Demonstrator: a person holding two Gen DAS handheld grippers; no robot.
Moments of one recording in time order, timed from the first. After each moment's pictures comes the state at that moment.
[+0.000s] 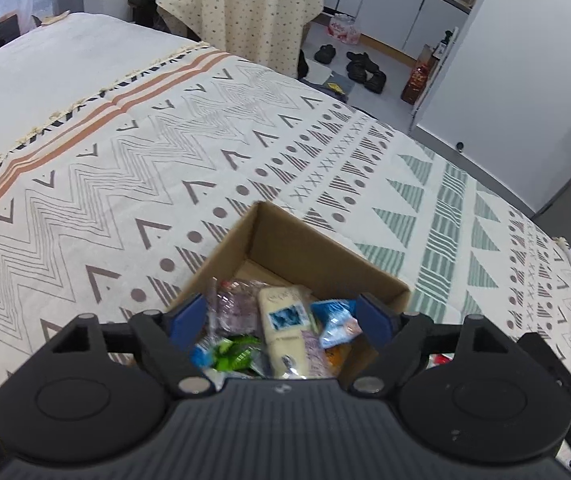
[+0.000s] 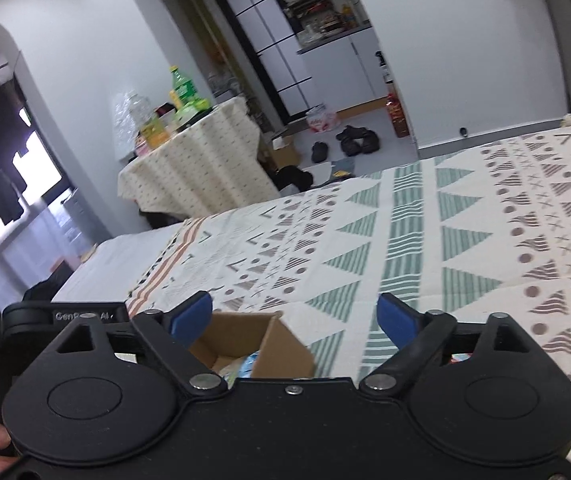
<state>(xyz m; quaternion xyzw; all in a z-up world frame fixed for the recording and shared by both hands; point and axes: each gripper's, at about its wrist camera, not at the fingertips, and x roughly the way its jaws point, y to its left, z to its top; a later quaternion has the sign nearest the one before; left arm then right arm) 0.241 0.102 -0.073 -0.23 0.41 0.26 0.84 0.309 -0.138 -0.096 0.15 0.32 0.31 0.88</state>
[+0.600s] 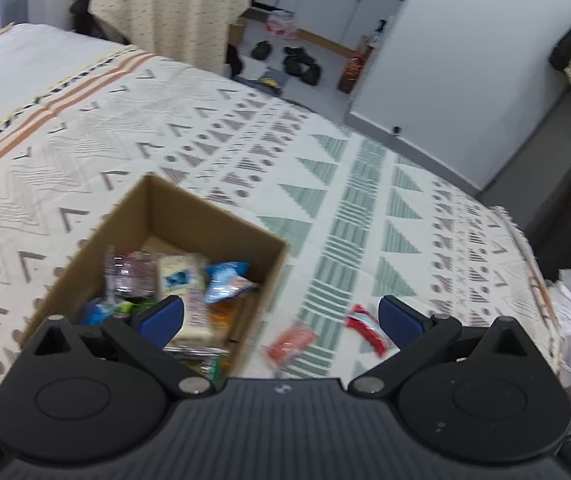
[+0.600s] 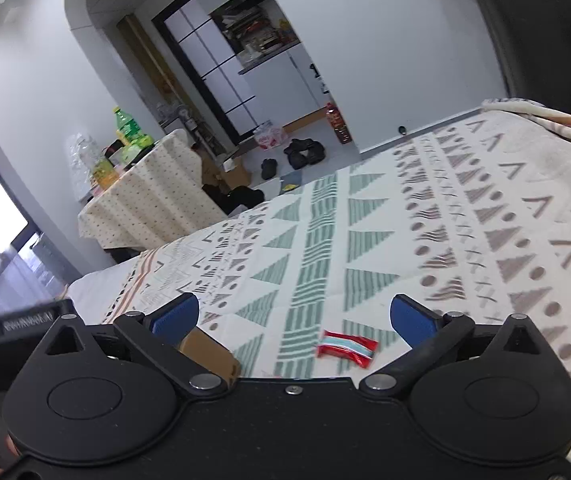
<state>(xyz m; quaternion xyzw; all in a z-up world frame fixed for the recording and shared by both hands) 0.246 0.023 -0.060 -0.23 0.40 0.17 0.87 0.307 -0.231 -0.110 0.20 0.33 0.24 0.89</state>
